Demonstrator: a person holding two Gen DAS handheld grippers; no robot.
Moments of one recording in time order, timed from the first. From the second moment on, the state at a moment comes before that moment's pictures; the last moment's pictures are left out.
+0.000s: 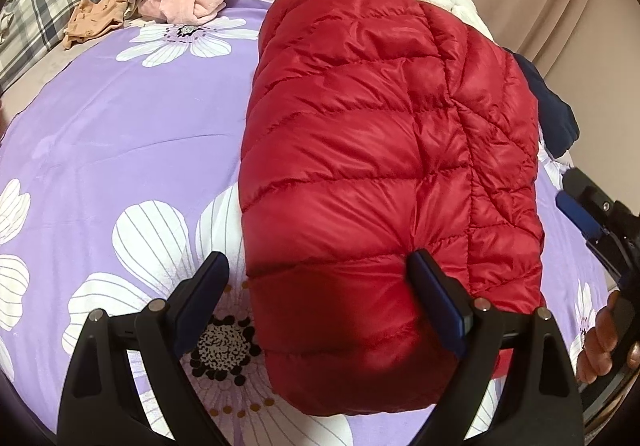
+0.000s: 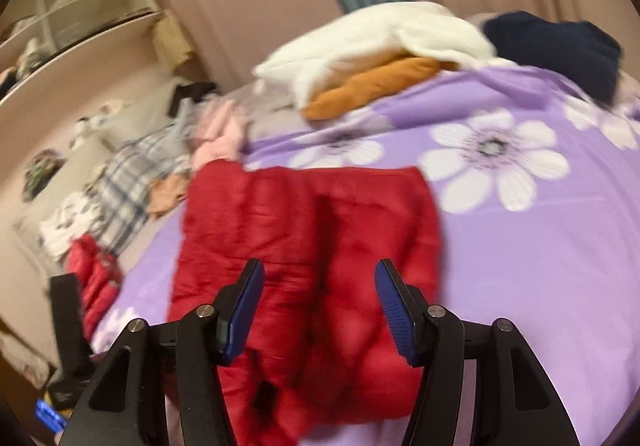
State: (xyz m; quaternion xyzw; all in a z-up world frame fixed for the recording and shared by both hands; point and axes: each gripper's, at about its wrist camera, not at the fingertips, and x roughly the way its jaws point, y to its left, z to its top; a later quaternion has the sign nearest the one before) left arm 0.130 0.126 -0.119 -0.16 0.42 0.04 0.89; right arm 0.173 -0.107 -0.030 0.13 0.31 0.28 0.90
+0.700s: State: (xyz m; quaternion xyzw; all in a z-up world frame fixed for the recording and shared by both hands) left arm 0.138 0.123 -0.127 -0.16 0.44 0.03 0.88; right arm 0.192 -0.058 -0.063 0.07 0.38 0.29 0.88
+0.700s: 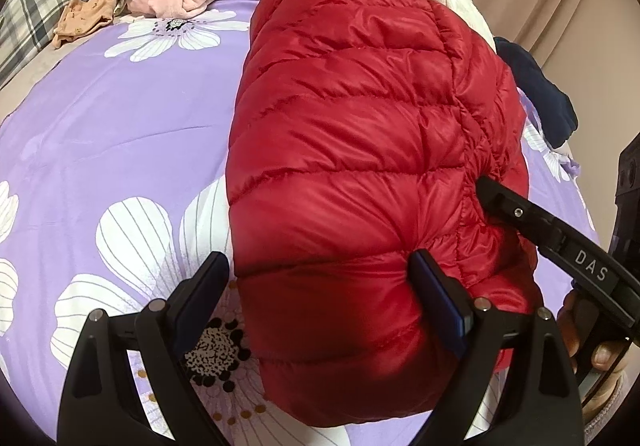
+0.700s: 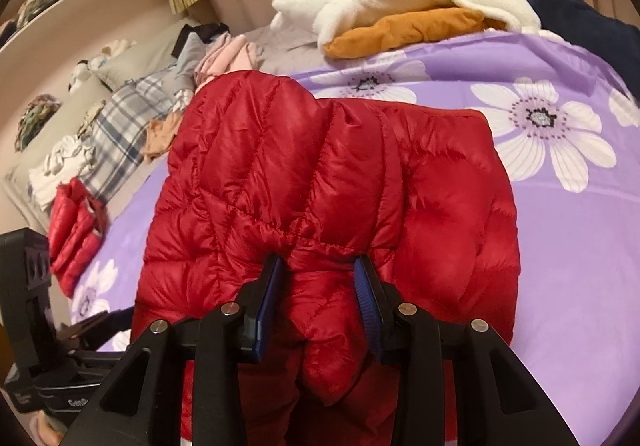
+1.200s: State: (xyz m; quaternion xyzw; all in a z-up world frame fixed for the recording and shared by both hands) left arm 0.136 0.121 -0.127 -0.16 0.44 0.03 0.88; right arm 0.143 -0.062 -0.042 0.00 0.34 0.33 0.88
